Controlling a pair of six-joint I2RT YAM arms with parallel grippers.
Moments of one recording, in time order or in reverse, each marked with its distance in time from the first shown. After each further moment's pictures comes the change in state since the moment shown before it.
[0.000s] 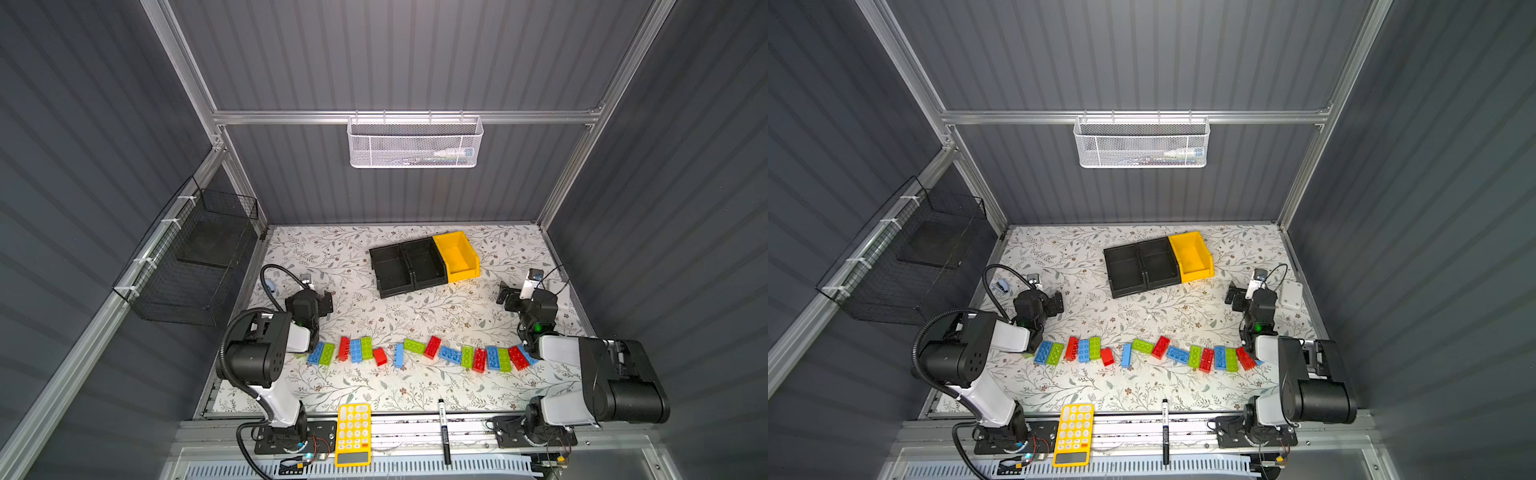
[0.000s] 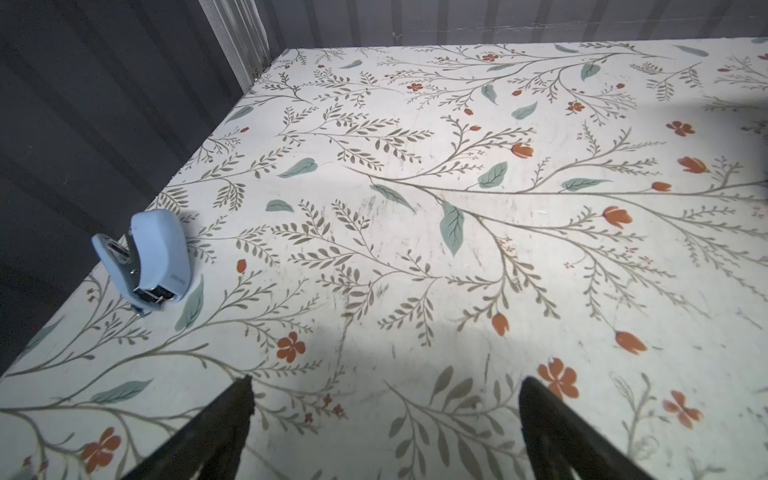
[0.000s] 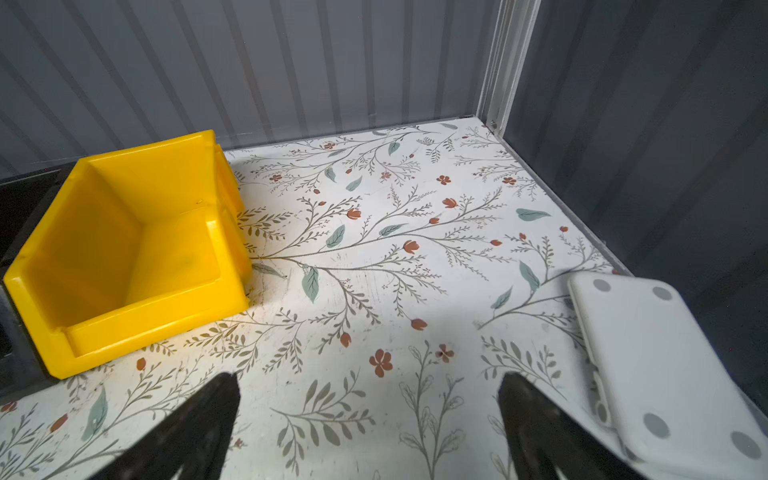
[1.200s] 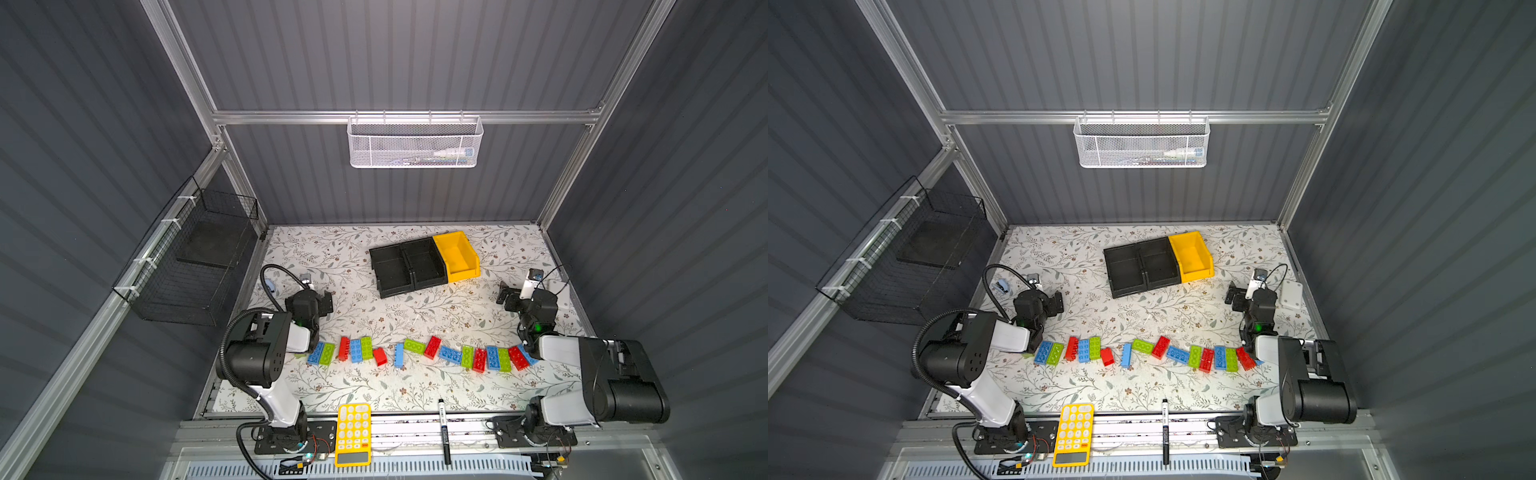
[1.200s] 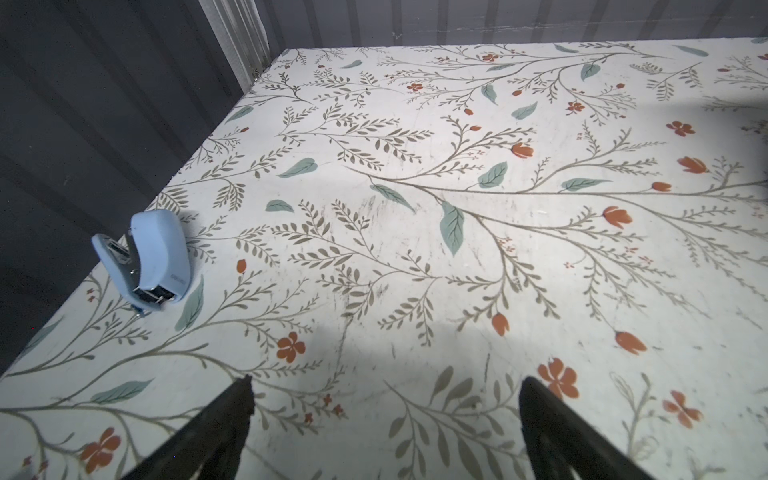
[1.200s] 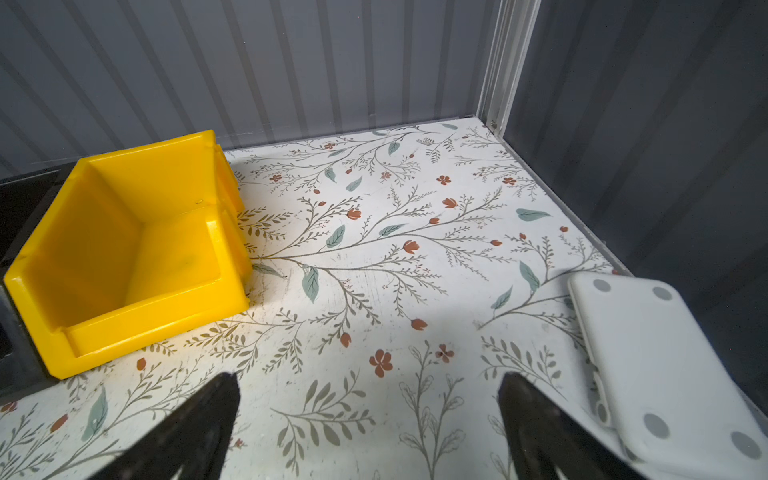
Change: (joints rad) left arm 0.000 0.000 0.000 0.000 0.000 0.000; right arm 0.000 0.000 0.000 0.000 0.000 0.000
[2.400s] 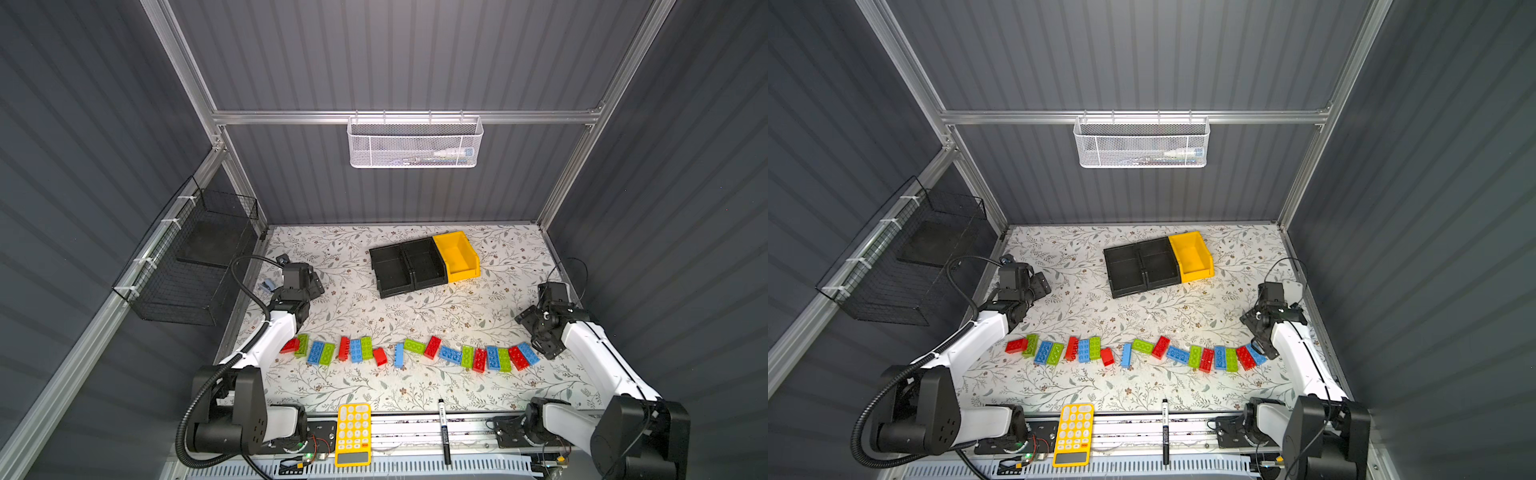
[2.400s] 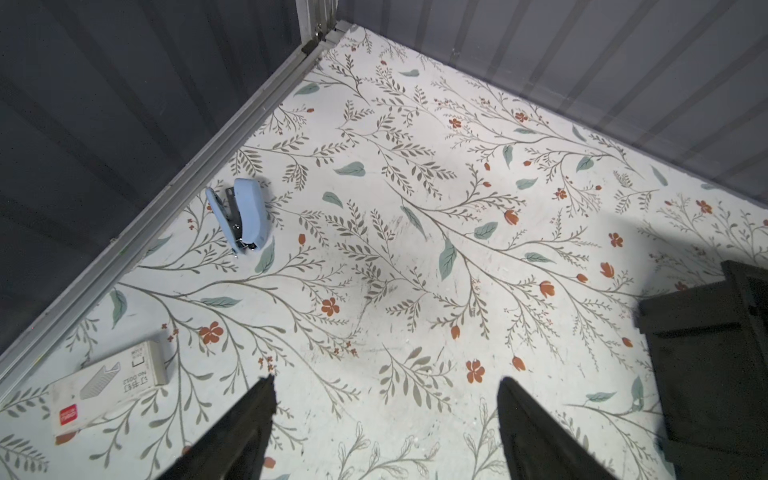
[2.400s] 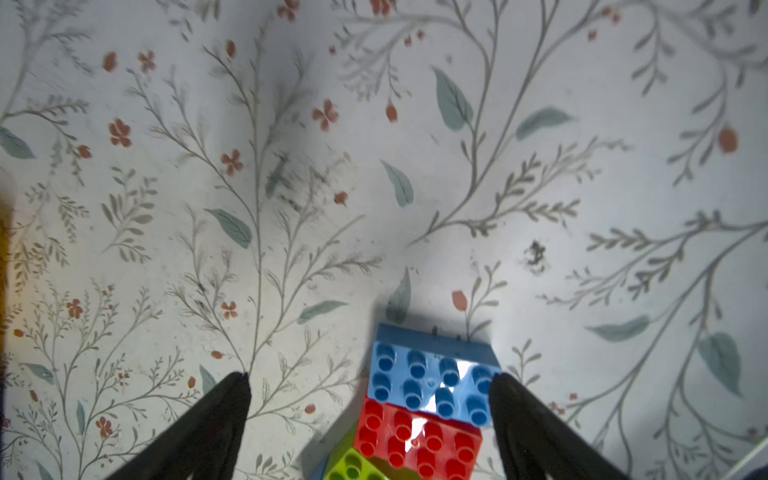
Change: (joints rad) left arm 0.000 -0.376 0.328 -0.926 -0.021 -0.376; right arm -0.053 -0.300 0.338 -1.579 0.069 0.871
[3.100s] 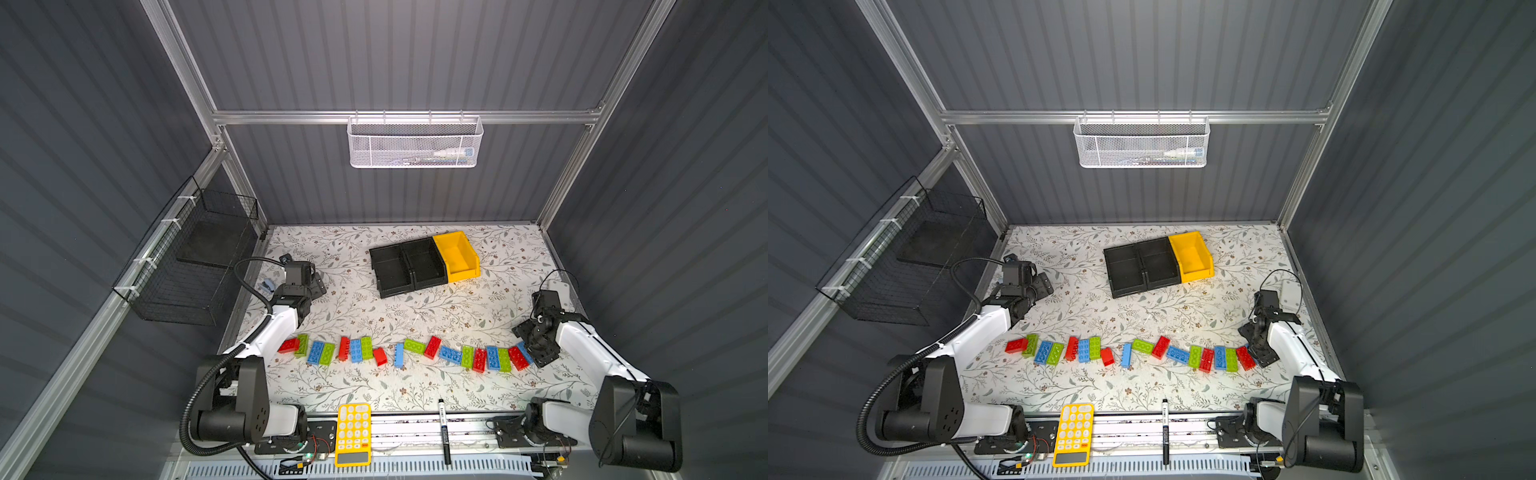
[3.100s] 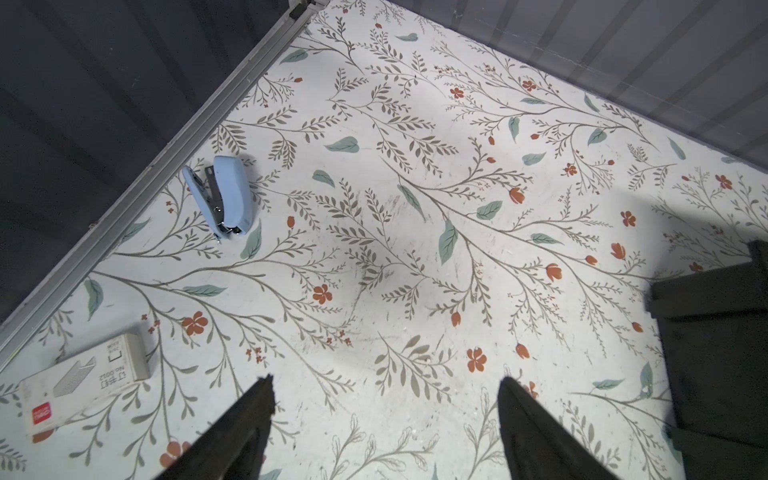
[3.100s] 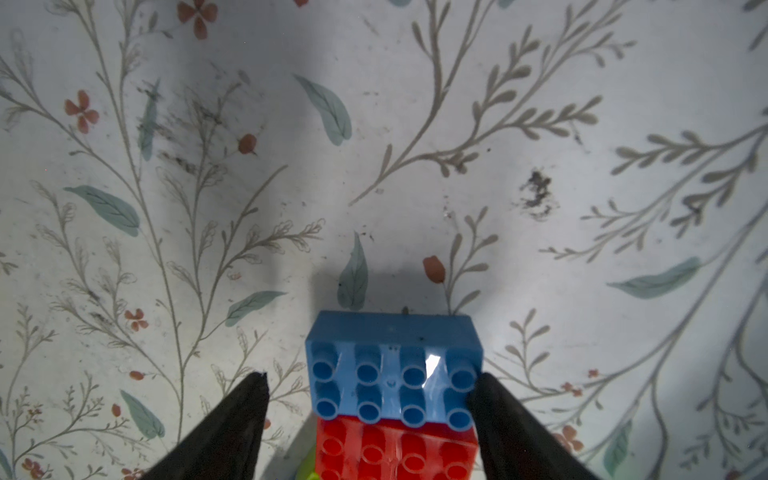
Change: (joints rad) left arm 0.000 0.041 0.031 -0.043 0.022 -0.004; right arm -0.005 0.082 -0.056 0.038 -0.024 0.072
